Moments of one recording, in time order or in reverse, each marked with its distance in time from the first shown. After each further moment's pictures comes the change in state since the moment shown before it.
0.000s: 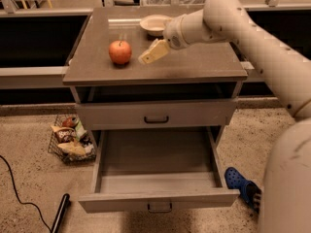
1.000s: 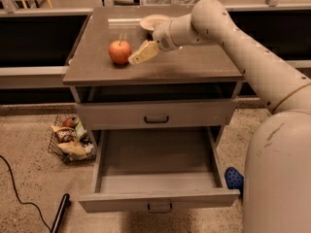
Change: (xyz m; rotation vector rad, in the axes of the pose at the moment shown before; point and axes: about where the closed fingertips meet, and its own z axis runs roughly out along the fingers) arm -0.008 0.005 0.041 -0.053 -0.052 0.030
